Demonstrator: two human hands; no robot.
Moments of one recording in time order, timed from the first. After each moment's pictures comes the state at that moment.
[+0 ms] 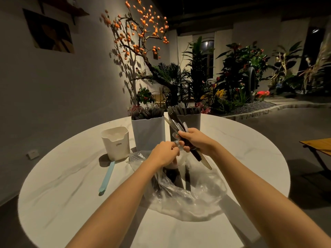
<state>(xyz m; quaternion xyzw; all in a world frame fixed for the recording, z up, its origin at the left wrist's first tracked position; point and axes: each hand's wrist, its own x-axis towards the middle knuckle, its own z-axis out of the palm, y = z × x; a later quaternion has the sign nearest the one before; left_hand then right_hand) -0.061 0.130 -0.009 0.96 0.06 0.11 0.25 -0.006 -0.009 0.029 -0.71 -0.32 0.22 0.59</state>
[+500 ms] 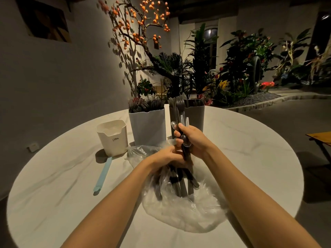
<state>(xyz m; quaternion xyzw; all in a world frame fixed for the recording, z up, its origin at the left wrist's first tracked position) -0.069 0.136 -0.024 0.80 -0.08 -0.07 0.59 -0.003 0.015 0.005 -0.52 -0.25 0.29 0.76</state>
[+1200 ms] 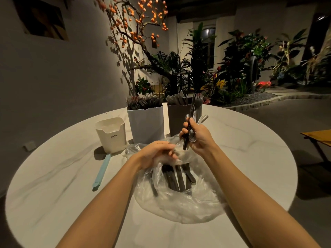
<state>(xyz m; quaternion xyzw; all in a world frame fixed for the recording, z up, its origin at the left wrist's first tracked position) -0.082 0.157 -0.022 0.73 -0.05 -0.06 0.68 -0.001 0.009 -0.002 -0.37 -0.14 0.21 0.89</state>
